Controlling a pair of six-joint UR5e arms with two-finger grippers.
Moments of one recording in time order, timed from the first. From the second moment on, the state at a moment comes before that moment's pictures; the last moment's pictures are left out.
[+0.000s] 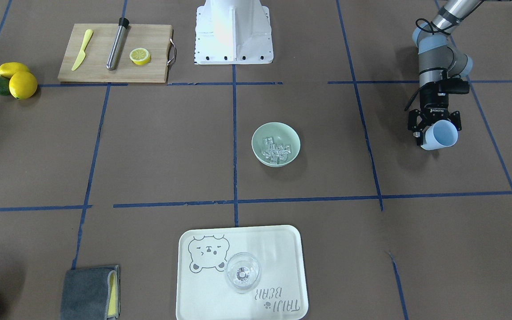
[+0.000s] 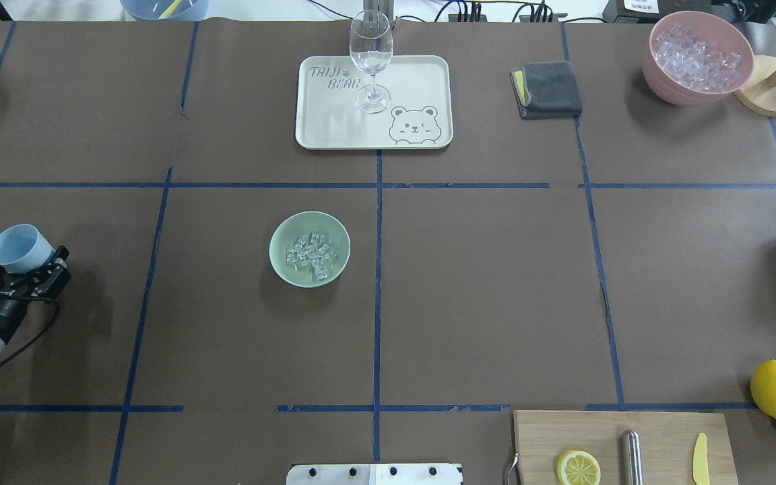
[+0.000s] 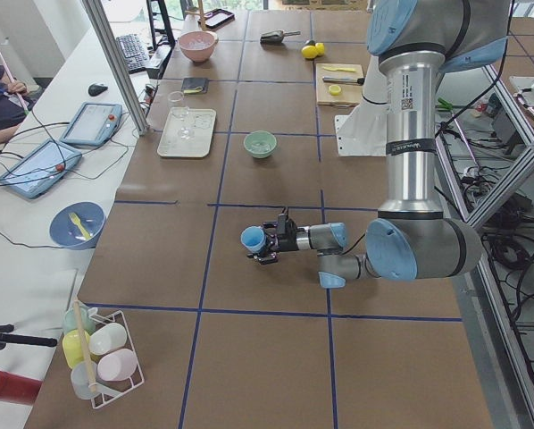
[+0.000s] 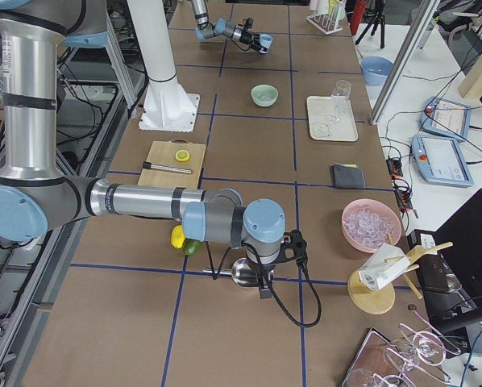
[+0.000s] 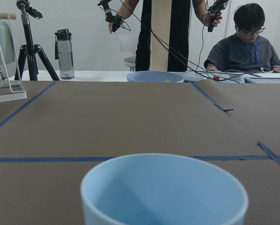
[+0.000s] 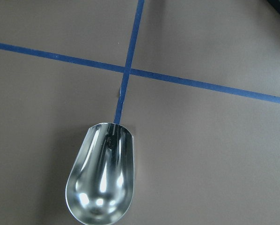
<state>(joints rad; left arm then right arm) -0.28 -1.45 -1.27 -3.20 -0.59 -1.13 1.67 -1.66 1.65 -1.61 2.34 -0.28</state>
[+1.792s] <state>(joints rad) -0.24 -1.37 -1.36 -3.44 -0.44 -0.97 1.67 -1.65 1.65 -1.61 2.34 -0.27</state>
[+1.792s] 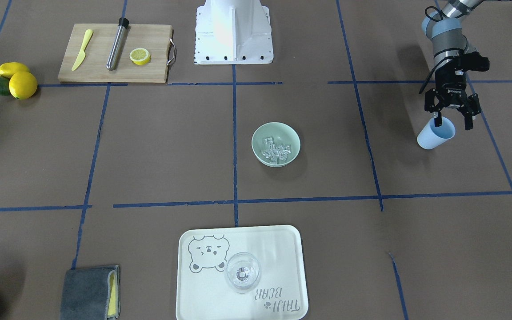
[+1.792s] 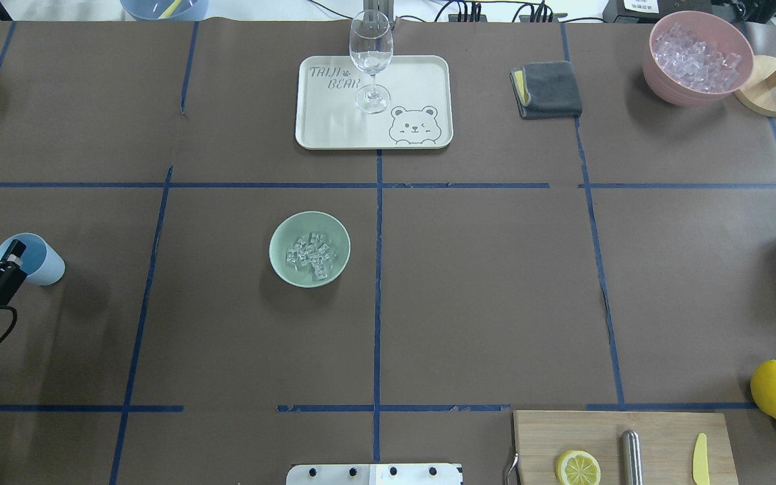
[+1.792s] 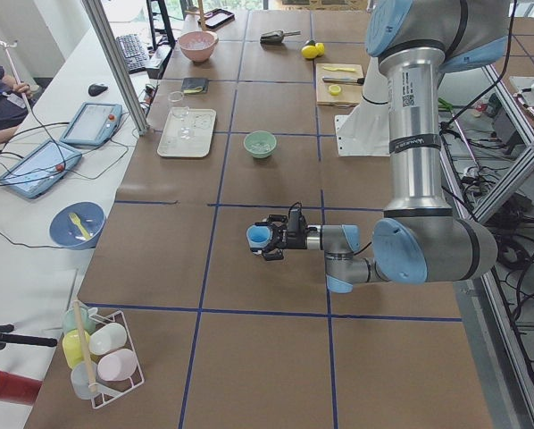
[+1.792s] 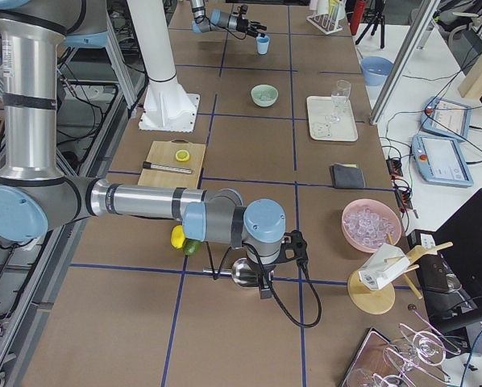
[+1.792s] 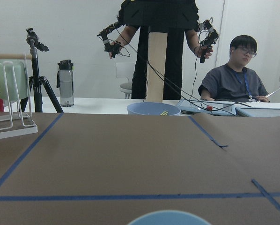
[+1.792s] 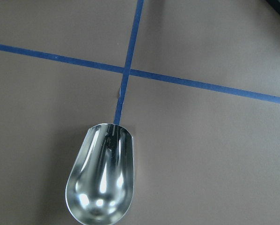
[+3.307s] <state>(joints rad) -0.88 -1.35 -1.61 -3.05 -1.46 -0.43 1.66 -1.65 1.77 -1.61 2.40 -0.24</state>
